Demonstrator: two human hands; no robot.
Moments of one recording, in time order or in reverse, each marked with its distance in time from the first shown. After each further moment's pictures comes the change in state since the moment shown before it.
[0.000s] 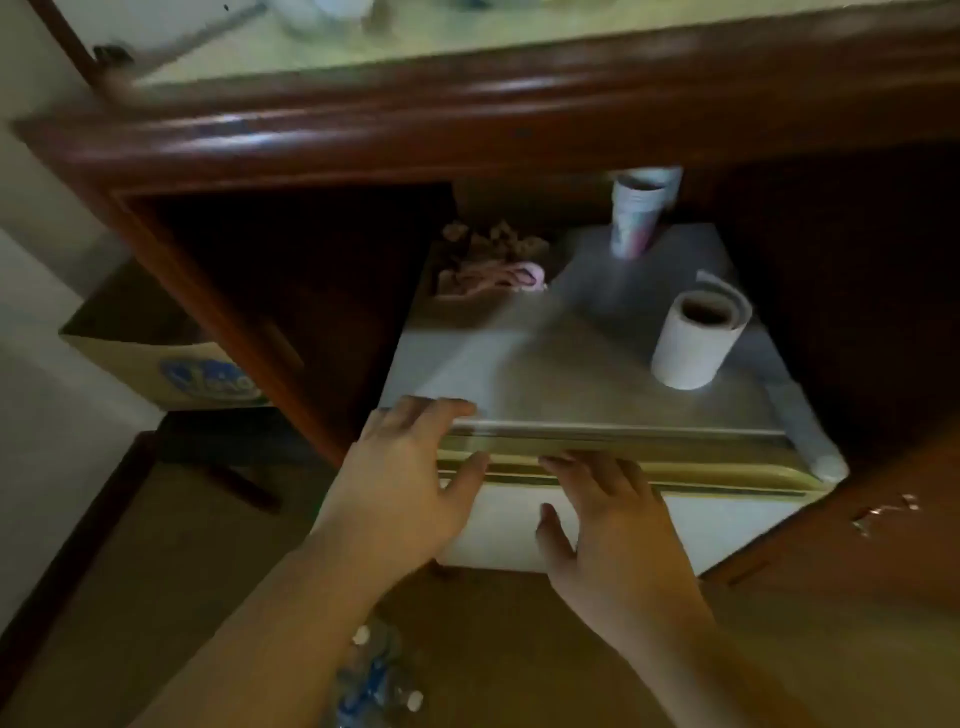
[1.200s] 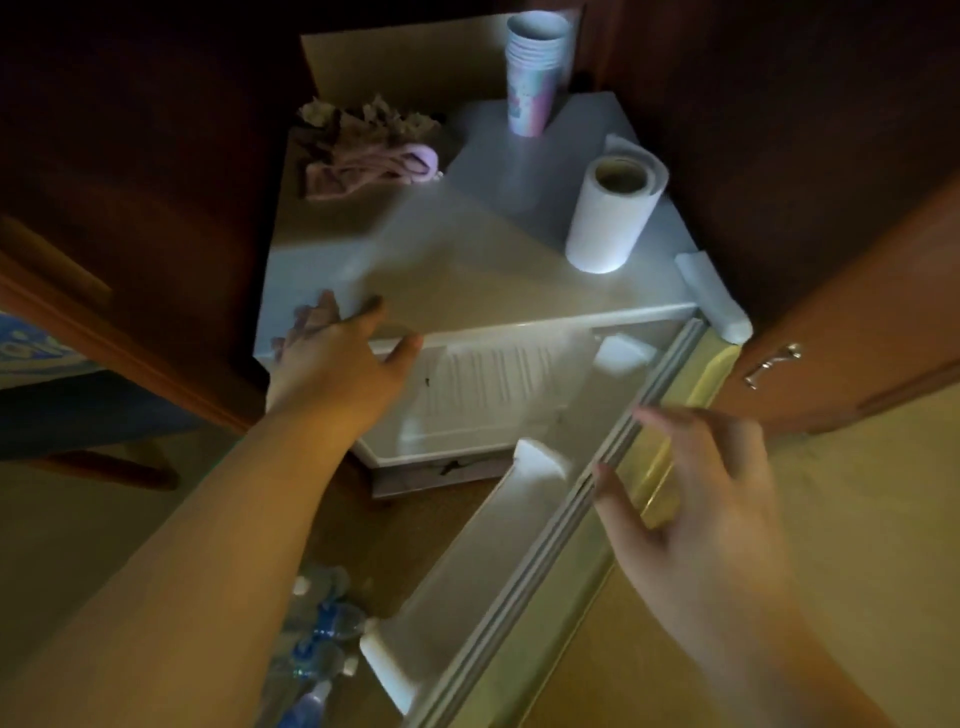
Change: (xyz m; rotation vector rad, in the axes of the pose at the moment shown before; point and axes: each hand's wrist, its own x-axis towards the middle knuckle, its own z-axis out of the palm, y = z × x) left_hand 0.081 -0.034 0.078 0.215 -0.223 -0.139; right_hand -0.081 0.033 -0.029 0.052 0.315 0.324
